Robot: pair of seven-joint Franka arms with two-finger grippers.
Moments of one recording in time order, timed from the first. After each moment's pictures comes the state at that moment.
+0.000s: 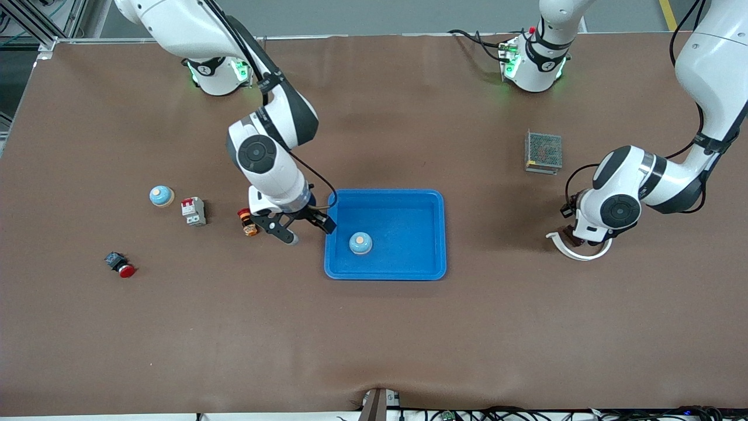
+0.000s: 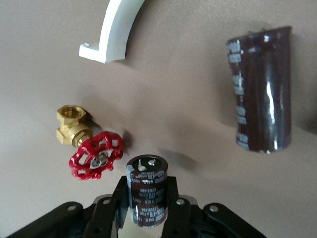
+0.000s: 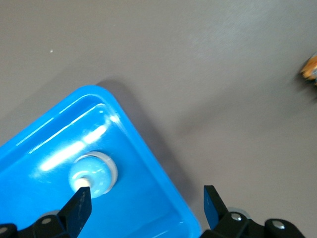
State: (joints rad) left arm 0.77 0.65 -0.82 -2.04 0.74 1.90 -1.01; right arm 0.50 0.49 0.08 -1.79 0.06 2.38 1.14
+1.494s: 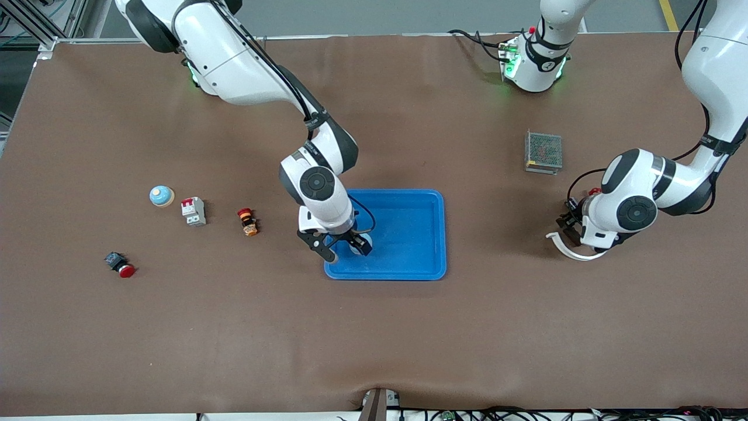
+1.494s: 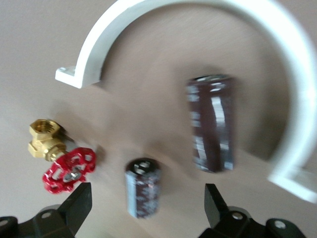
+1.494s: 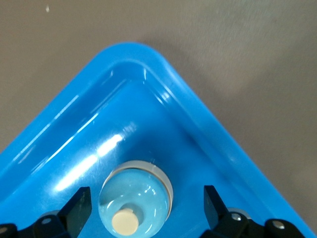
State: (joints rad) left arm 0.79 0.68 -0.86 -1.98 0.69 1.96 -1.01; right arm 0.61 0.82 0.06 -1.49 0.00 2.44 1.38
